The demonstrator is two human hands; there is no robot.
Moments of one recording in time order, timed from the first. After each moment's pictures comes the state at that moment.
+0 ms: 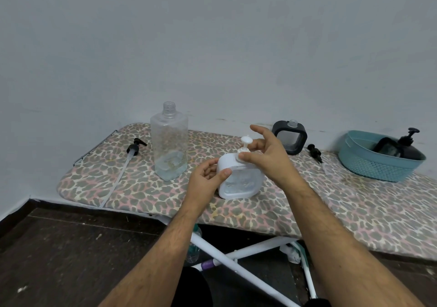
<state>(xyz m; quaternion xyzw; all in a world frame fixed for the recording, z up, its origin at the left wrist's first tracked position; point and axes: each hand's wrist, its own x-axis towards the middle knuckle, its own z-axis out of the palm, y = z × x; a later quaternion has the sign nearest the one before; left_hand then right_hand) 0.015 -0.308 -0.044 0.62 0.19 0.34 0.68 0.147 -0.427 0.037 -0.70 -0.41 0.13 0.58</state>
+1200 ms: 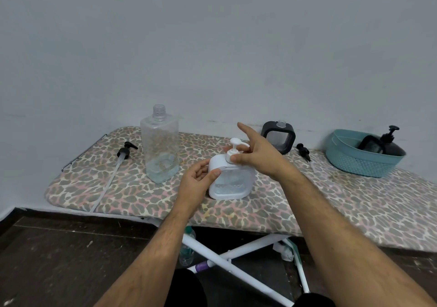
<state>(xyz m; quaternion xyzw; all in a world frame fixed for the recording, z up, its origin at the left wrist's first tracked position) 0.015 -0.307 -0.047 0.60 0.19 0.33 0.70 0.150 -0.433 0.055 -0.73 -0.44 0.22 0.48</state>
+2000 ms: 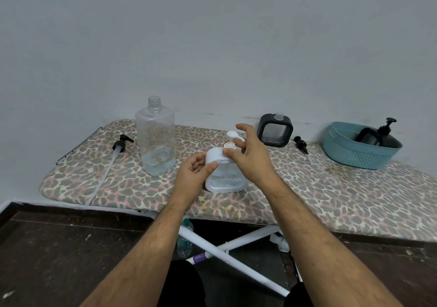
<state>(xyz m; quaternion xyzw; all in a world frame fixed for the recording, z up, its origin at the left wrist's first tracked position) 0.016 -0.307 -0.047 0.60 0.18 0.34 0.70 0.121 -0.428 0.029 -0.76 -0.40 0.04 0.50</state>
